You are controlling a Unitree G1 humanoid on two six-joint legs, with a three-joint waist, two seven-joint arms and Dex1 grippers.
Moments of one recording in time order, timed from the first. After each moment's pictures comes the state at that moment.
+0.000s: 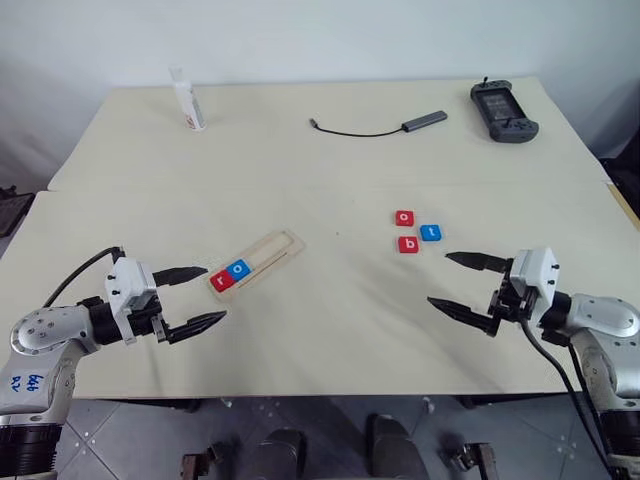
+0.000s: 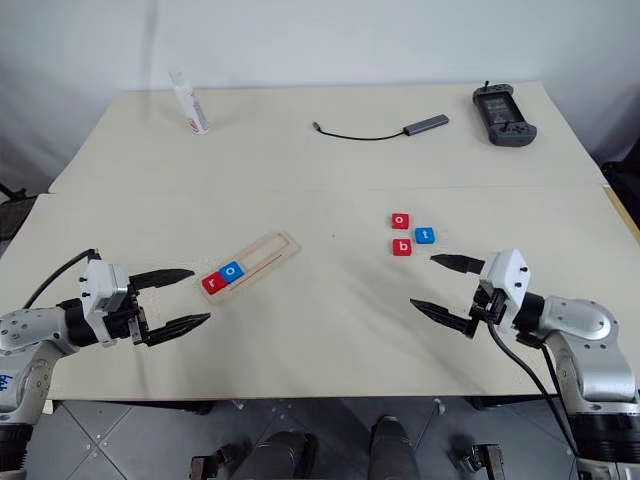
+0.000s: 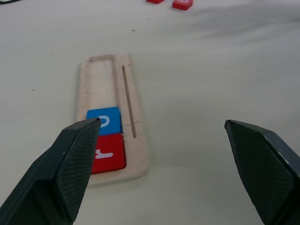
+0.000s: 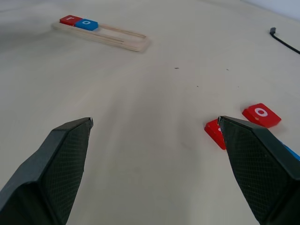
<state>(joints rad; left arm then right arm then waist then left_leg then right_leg) -0.05 0.78 0.28 -0.03 -0.47 0.11 -1.06 -0.16 -0.73 -0.18 -0.03 0.47 0.05 1.15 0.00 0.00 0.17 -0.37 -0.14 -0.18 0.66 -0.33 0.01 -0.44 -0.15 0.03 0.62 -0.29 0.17</state>
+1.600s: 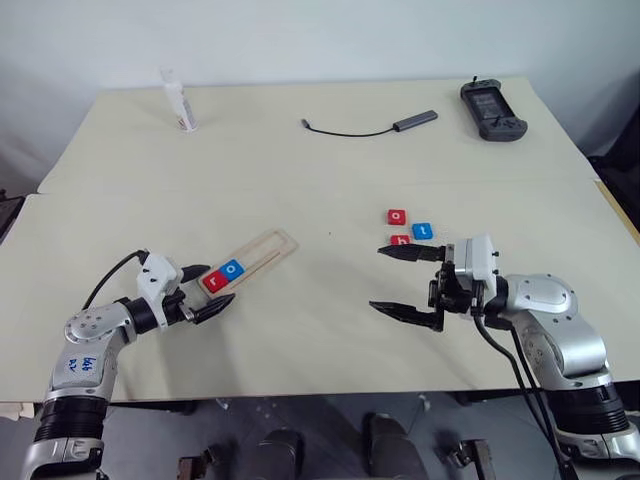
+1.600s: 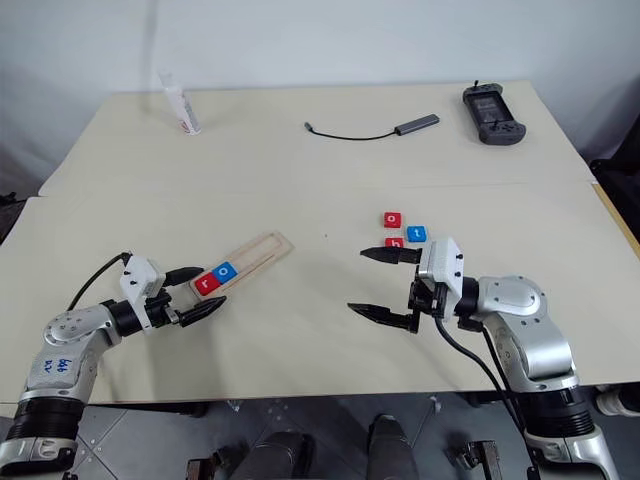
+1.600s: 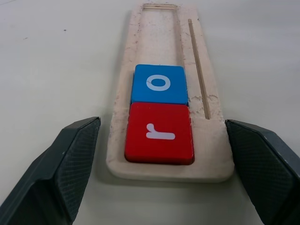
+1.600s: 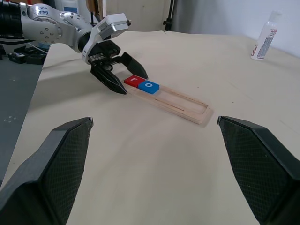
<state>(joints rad) -0.23 0.65 0.17 0.27 -0.30 0.08 -0.90 -0.31 -0.60 -0.01 -0.19 0.50 0.16 1.15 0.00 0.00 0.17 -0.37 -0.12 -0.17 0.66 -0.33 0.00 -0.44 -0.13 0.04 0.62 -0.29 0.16</state>
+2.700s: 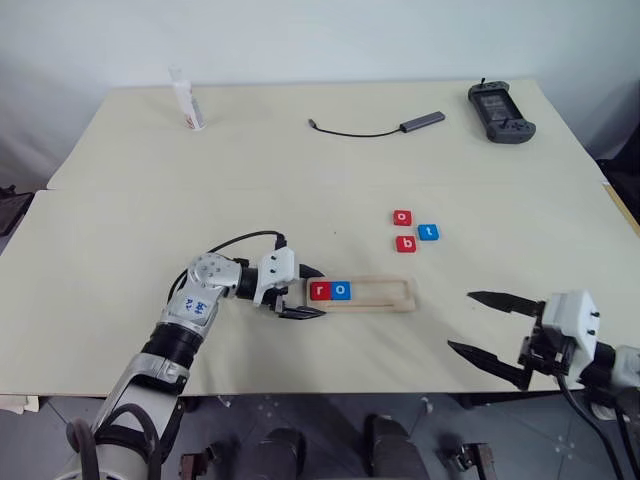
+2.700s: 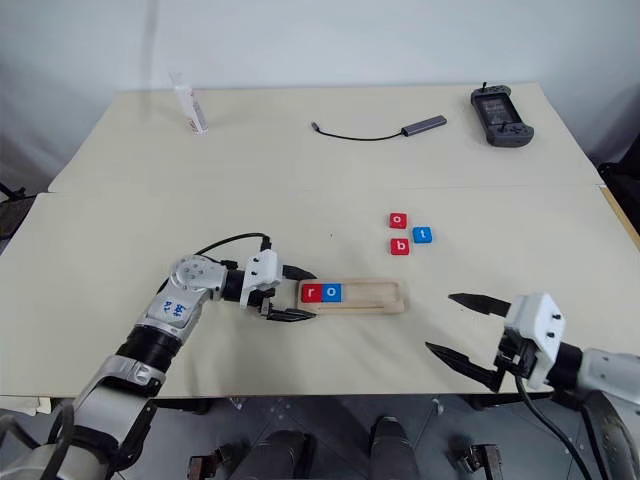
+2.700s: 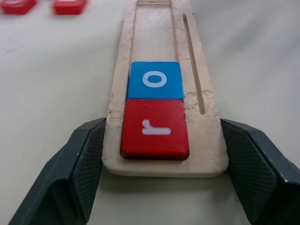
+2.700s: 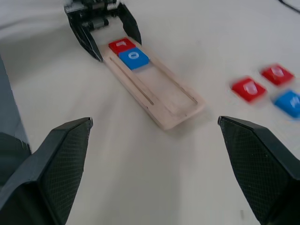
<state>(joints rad) -0.68 0.43 -0.25 0.52 -0.09 -0.12 -1.20 0.30 -0.76 -0.44 -0.43 0.56 0.22 1.06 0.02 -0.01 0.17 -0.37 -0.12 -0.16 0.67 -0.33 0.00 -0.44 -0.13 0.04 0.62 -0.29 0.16</state>
